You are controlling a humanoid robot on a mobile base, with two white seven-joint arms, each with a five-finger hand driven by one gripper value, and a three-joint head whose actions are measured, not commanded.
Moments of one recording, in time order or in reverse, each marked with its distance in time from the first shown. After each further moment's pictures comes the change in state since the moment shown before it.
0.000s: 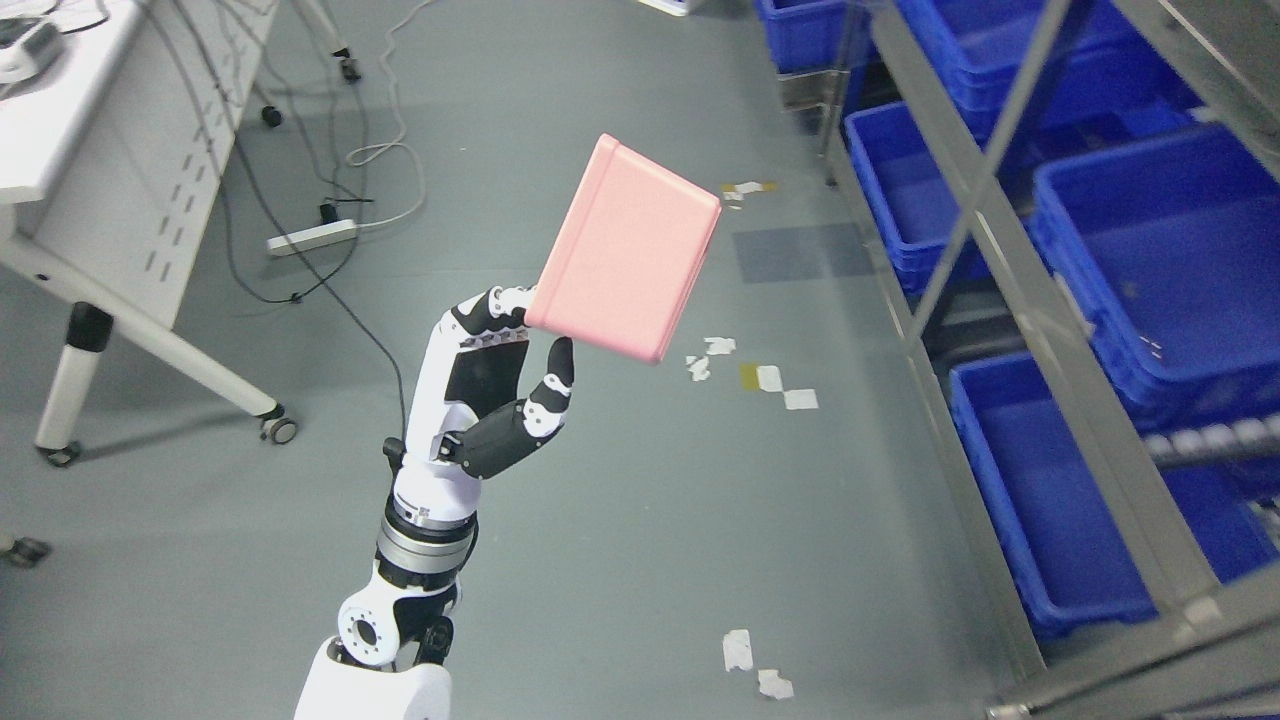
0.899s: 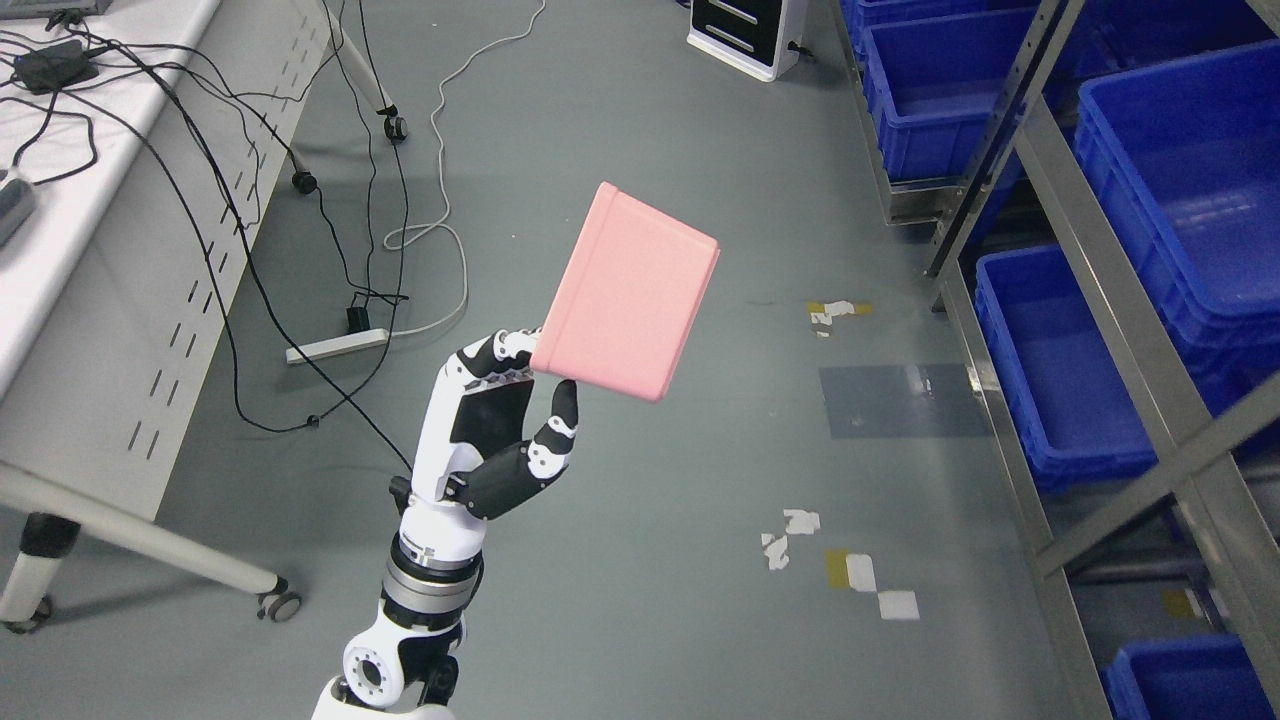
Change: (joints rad) left arm 0.069 -0.001 -0.011 -0.028 0.000 -0.013 0.000; right arm 0.000 0.000 0.000 0.000 0.000 0.000 -0.008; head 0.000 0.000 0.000
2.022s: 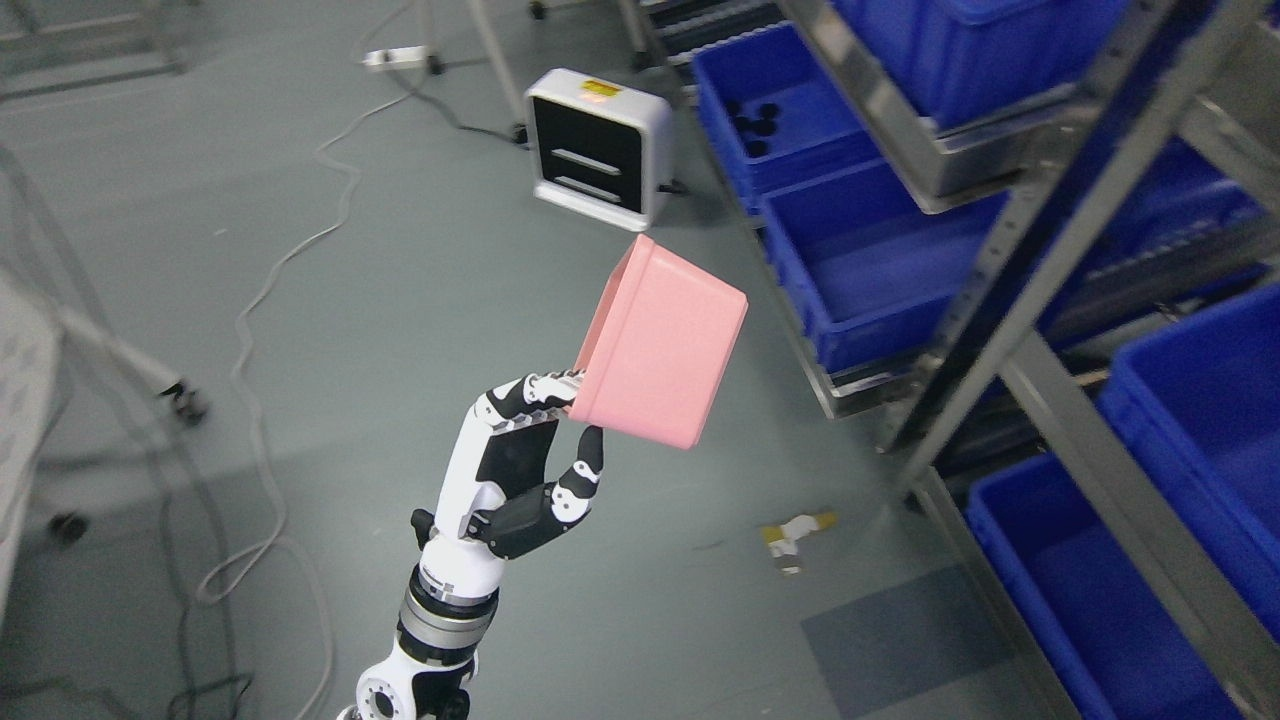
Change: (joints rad) left arm 0.064 0.000 -0.037 -0.005 0.000 -0.009 -0.039; right arm 0.000 0.000 0.000 0.000 0.000 0.000 -0.001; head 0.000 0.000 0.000
